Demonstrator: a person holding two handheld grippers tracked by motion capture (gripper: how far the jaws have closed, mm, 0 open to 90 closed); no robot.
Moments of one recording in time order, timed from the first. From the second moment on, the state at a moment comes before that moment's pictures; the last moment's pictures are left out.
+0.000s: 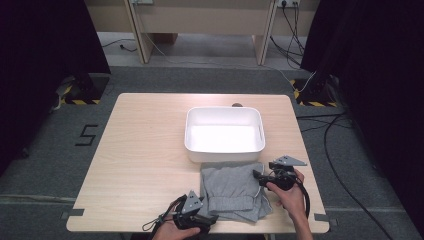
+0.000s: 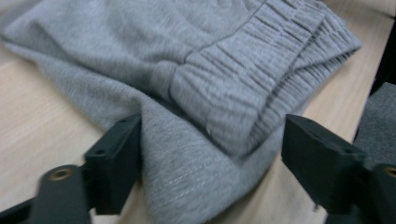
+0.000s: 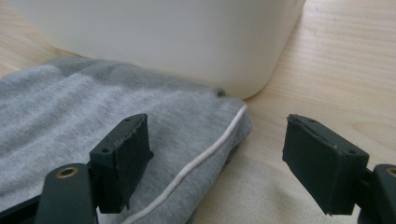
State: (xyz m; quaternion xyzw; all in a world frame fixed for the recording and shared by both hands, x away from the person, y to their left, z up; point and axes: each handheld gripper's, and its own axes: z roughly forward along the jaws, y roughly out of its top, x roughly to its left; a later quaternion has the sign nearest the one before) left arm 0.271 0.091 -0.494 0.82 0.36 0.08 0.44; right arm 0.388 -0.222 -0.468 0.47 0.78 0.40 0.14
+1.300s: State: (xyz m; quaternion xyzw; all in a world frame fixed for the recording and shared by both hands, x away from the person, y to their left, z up) left arm 0.253 0.099 -0.495 0.82 0.36 0.09 0.44; right arm 0.390 -0.199 -0.487 0.42 0.81 0.42 0.04
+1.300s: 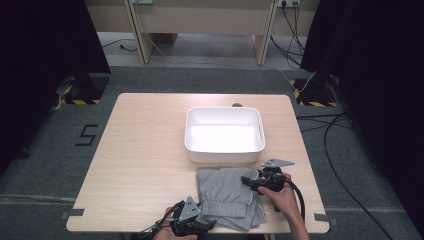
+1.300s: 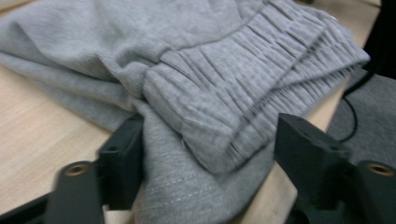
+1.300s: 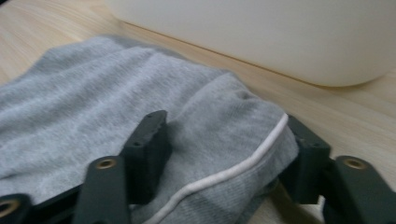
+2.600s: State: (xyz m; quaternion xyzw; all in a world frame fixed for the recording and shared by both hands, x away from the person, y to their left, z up) left arm 0.258 0.123 -0.407 0.77 0.33 0.05 0.55; right arm 0.366 -0.189 -0.405 0.35 0.75 0.55 0.09
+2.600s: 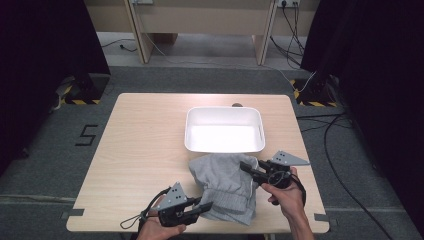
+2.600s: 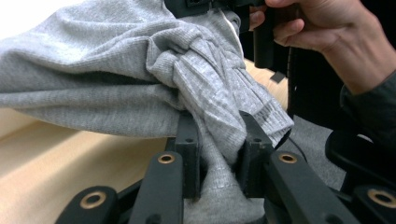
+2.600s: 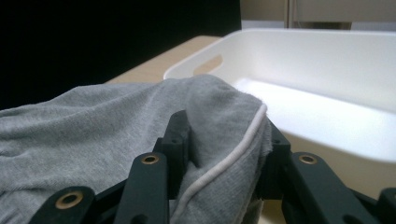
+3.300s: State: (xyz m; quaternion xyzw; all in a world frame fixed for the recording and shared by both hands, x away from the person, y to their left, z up) left arm 0.303 0.126 -0.350 0.77 0.31 0.09 0.55; right arm 0.407 -0.182 -0.342 0.34 0.74 0.57 0.12
